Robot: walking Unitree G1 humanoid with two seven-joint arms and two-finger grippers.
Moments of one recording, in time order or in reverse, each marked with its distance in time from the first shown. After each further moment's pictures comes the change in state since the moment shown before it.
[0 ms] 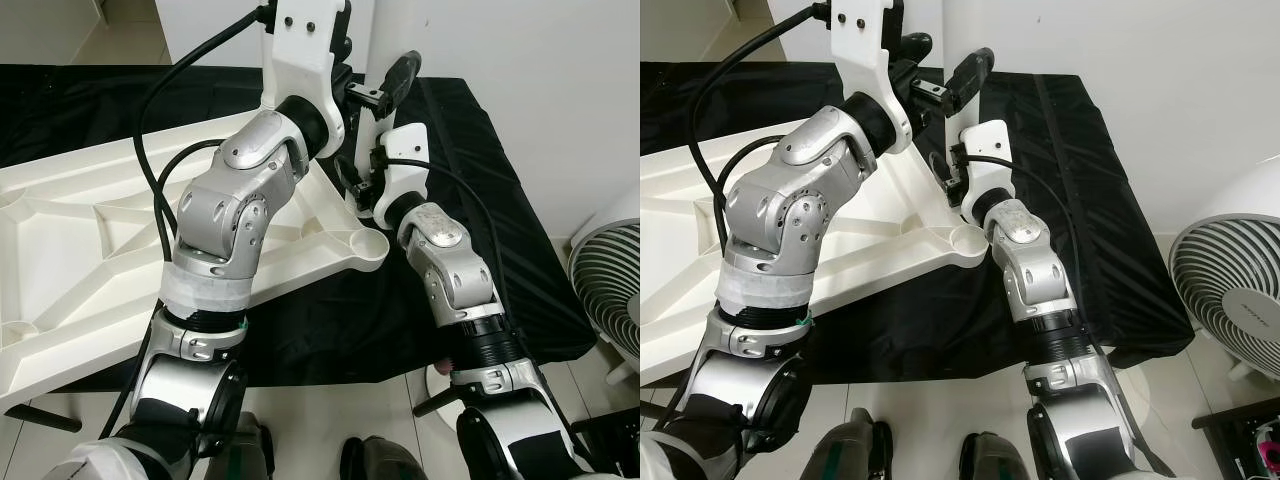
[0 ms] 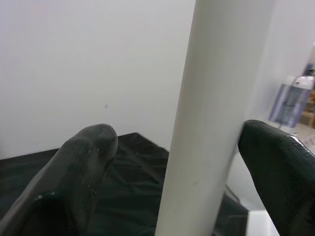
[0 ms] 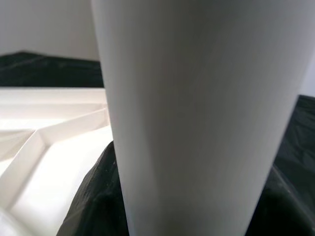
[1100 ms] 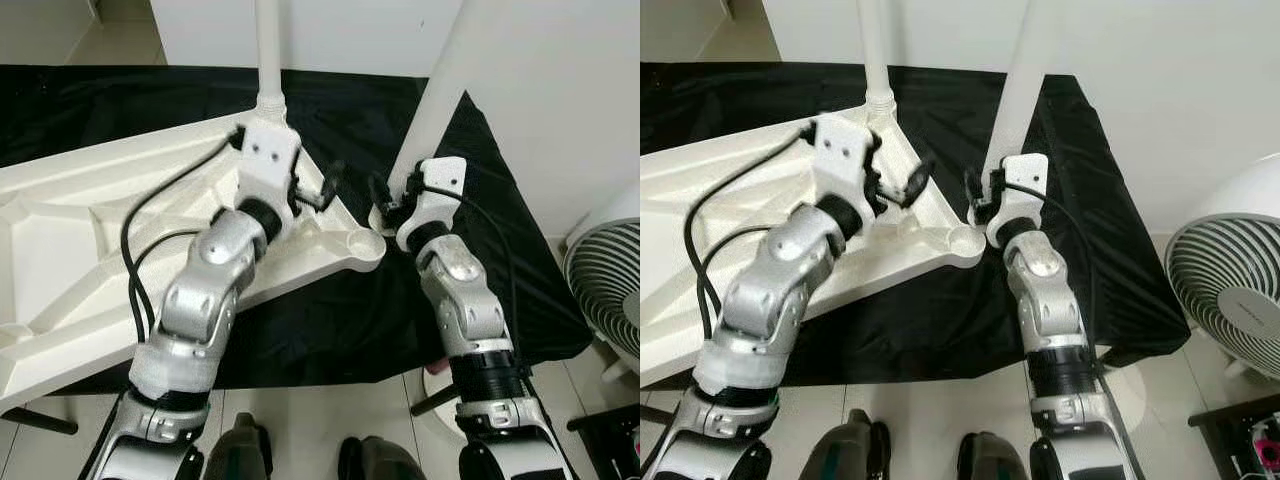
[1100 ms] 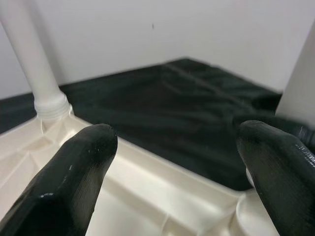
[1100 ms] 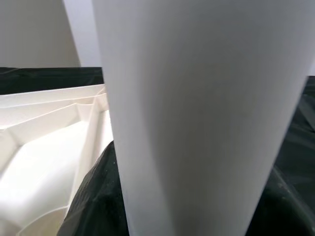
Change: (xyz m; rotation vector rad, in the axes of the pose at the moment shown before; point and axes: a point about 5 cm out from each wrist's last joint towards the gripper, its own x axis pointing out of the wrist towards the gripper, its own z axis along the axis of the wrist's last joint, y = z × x) left arm -0.069 0.020 -0.087 0.196 0.237 0.180; right arm -0.031 -0.012 -0.027 0.053 -0.038 -0.073
